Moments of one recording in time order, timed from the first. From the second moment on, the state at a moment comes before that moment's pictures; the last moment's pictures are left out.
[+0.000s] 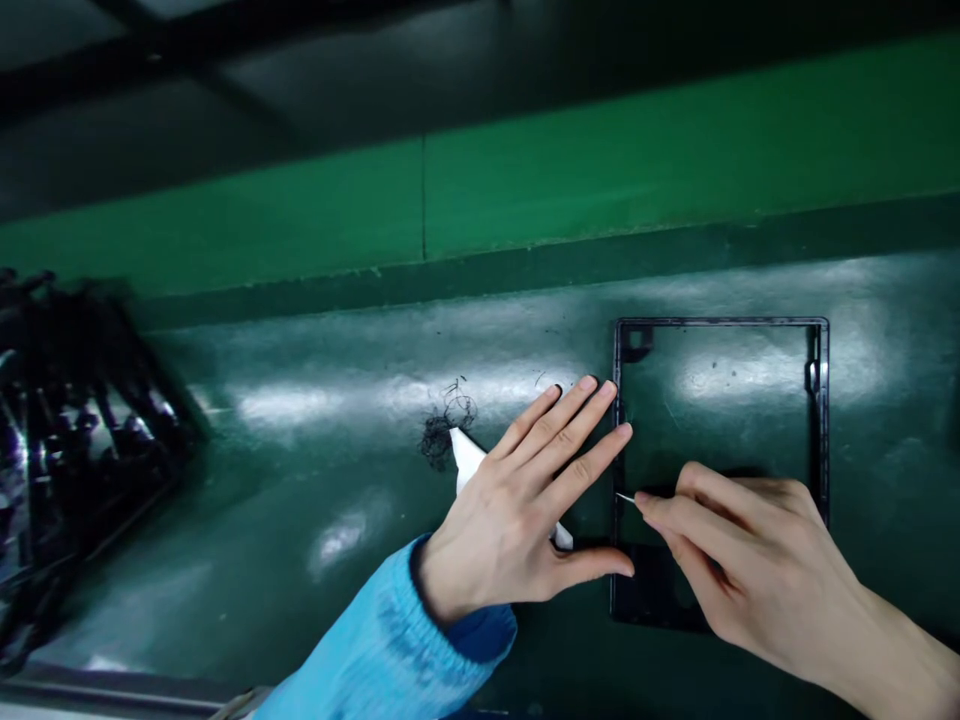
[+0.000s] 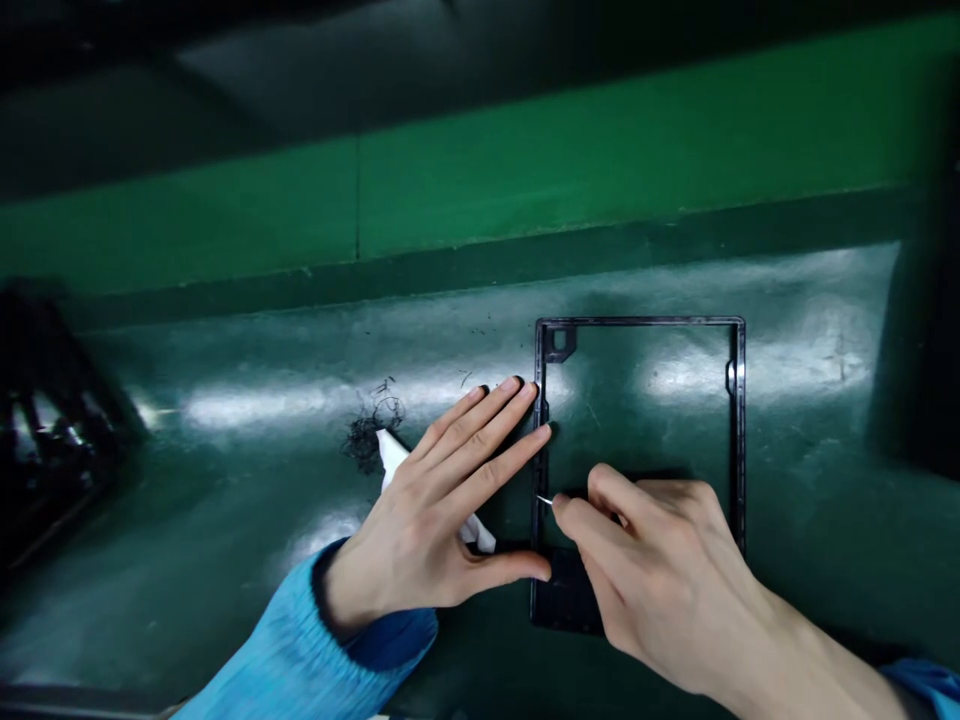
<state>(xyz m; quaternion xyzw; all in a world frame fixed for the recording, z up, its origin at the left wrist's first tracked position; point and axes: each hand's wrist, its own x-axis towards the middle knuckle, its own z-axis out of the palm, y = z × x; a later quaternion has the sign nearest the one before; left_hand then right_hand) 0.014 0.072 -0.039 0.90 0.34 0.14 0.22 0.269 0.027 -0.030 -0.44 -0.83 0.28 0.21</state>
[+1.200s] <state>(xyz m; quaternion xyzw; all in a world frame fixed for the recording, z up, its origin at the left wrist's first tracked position) 0.014 0.073 -0.042 0.91 0.33 0.16 0.22 0.271 0.026 -0.027 -0.45 -0.82 0.28 0.21</state>
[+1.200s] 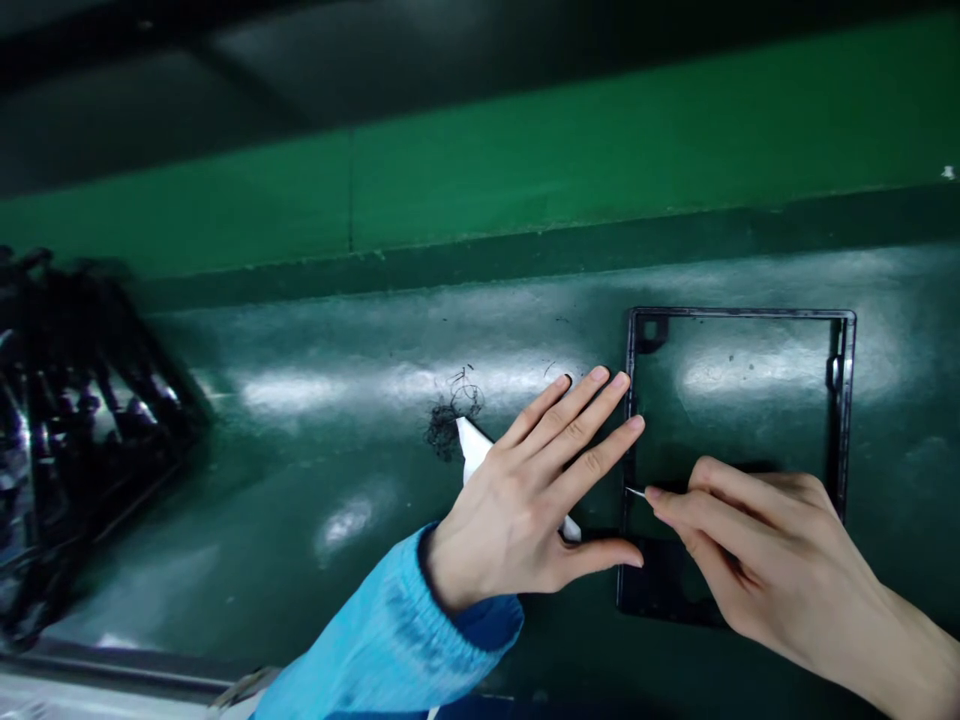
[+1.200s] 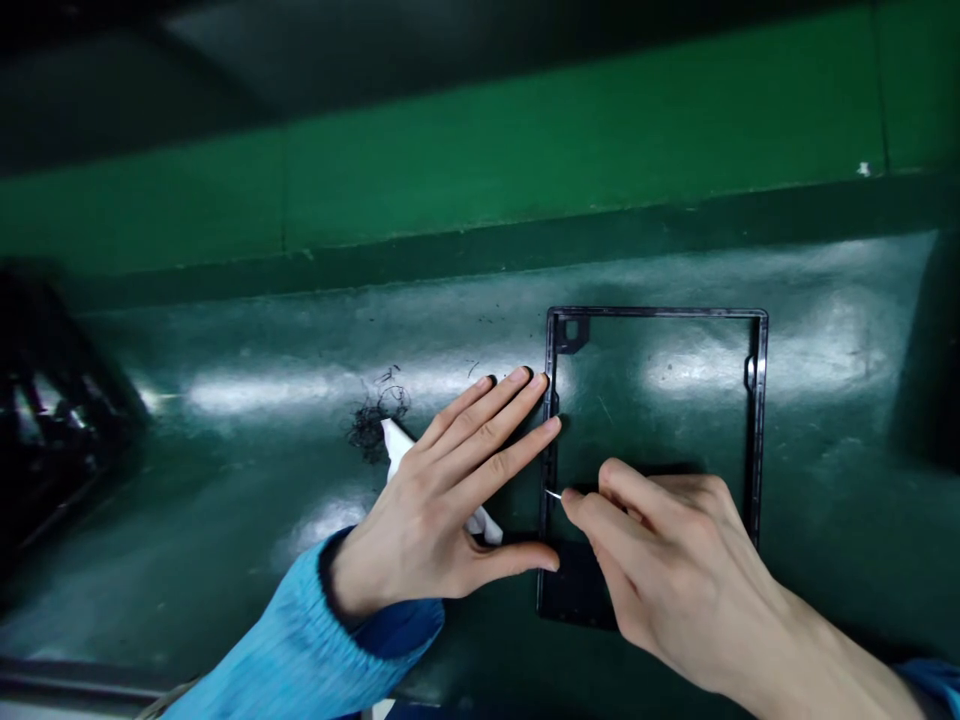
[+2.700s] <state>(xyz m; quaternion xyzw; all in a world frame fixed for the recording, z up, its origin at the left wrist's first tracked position) 0.013 0.074 -0.040 0.91 0.33 0.17 0.21 0.281 0.051 -0.014 -0.44 -0.61 0.57 0.33</state>
